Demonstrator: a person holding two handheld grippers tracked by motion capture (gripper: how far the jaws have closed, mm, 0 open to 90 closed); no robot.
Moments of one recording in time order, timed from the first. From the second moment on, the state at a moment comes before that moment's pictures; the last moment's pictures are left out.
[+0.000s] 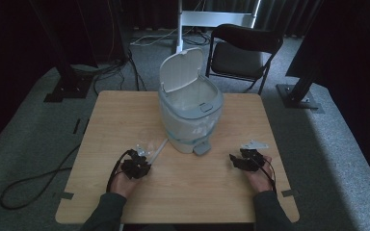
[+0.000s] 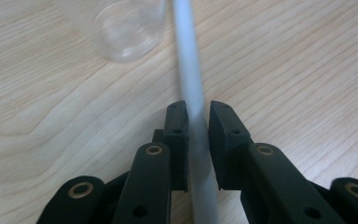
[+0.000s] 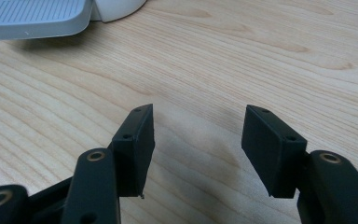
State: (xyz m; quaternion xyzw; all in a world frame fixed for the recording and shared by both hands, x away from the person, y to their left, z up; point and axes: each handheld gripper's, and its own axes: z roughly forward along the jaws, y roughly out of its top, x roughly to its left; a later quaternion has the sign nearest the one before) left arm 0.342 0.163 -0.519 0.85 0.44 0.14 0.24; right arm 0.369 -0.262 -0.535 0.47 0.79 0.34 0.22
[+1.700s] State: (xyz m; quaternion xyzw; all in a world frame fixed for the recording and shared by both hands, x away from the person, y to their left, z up) left arm 0.341 0.178 -0.502 0.88 0.41 0.07 0.22; right arm 0.369 -0.263 -0.536 0.47 0.79 0.33 0.22
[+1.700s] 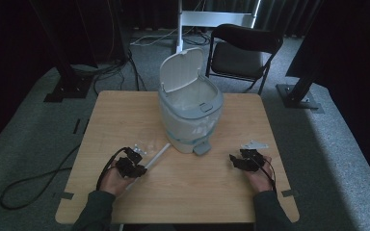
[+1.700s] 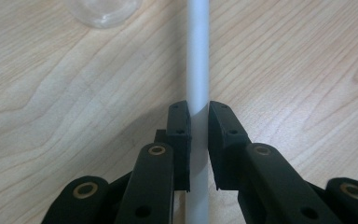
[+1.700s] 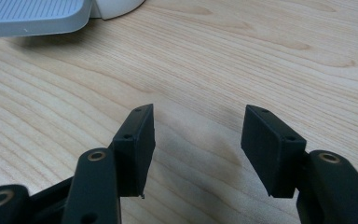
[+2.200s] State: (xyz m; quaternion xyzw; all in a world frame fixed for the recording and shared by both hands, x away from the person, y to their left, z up) left arm 0.331 0.190 -0.488 0.87 0.39 0.09 0.28; right arm 0.370 -0.263 -0.538 0.47 0.79 0.33 0.21
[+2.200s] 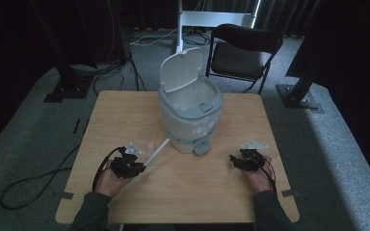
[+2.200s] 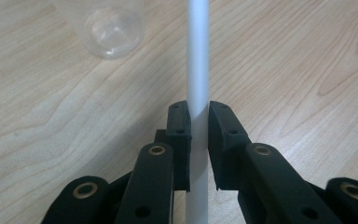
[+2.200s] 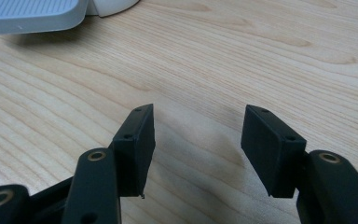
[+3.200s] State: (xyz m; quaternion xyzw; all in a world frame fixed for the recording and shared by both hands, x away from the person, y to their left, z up) left arm 0.308 0.210 -0.465 0.85 0.35 0.11 0.38; right arm 0.374 -0.268 -0.543 0.48 0.78 0.33 0.21
